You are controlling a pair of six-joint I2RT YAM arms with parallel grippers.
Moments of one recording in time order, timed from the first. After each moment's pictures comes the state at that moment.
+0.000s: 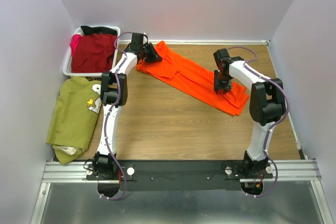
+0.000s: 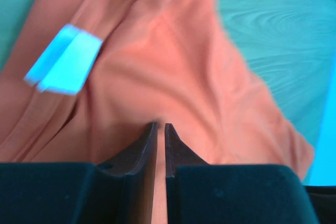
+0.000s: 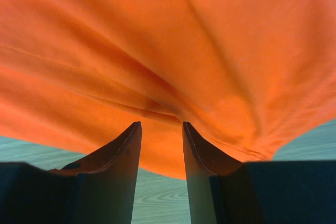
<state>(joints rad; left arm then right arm) -0.18 2.61 2.26 -0.38 0.48 -0.63 0.25 1.98 1.53 -0.85 0.19 0.31</state>
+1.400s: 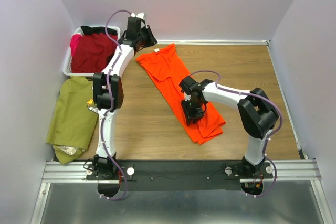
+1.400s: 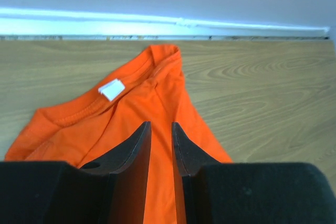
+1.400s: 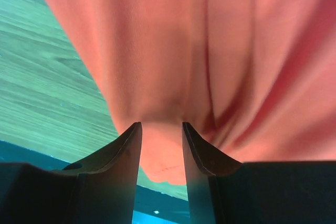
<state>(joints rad) -0.19 2.34 2.20 -0.30 0.29 -0.44 0.70 1.88 1.24 -0.79 -0.17 0.38</state>
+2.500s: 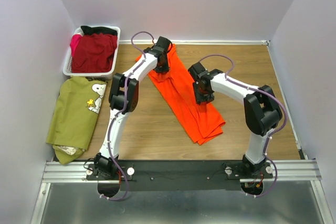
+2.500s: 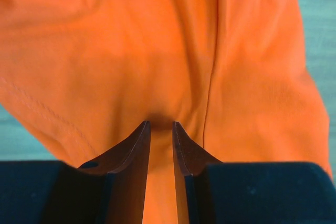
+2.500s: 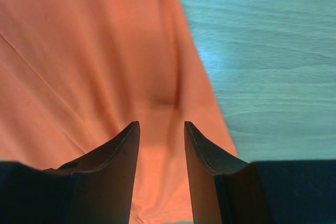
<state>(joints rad) -0.42 2.41 2.11 -0.71 -0.07 -0.50 0.56 1.87 1.38 -0.79 0.25 0.37</state>
